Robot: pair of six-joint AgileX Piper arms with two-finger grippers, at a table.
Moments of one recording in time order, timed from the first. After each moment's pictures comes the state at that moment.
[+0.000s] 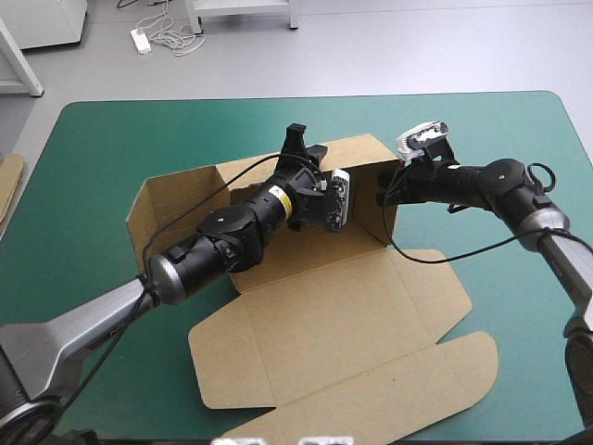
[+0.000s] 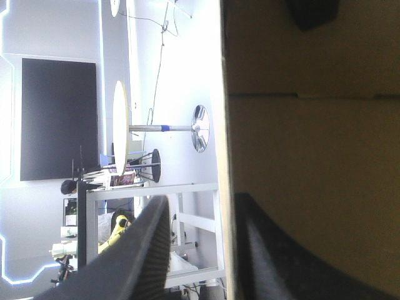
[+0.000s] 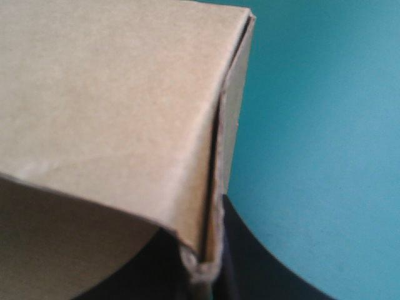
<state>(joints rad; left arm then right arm) -0.82 1.58 -1.28 1.20 0.24 0.14 0.14 1.61 -1.20 1.00 0.61 -1.08</state>
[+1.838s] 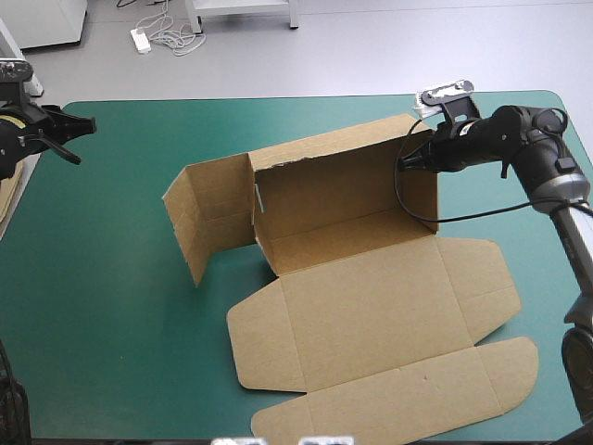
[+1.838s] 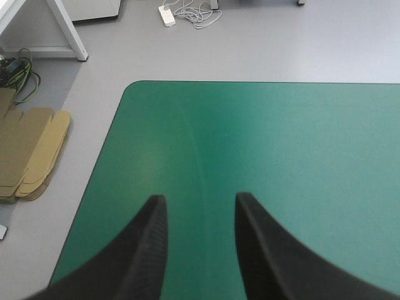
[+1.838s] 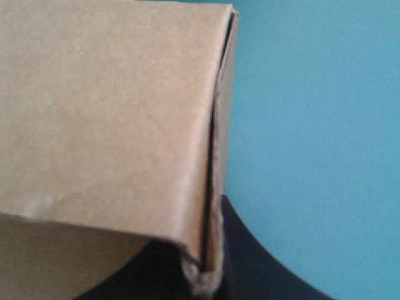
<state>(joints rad) 0.19 1.44 -1.55 0.00 0.71 0.11 0.15 1.63 -1.61 0.24 0.93 -0.30</state>
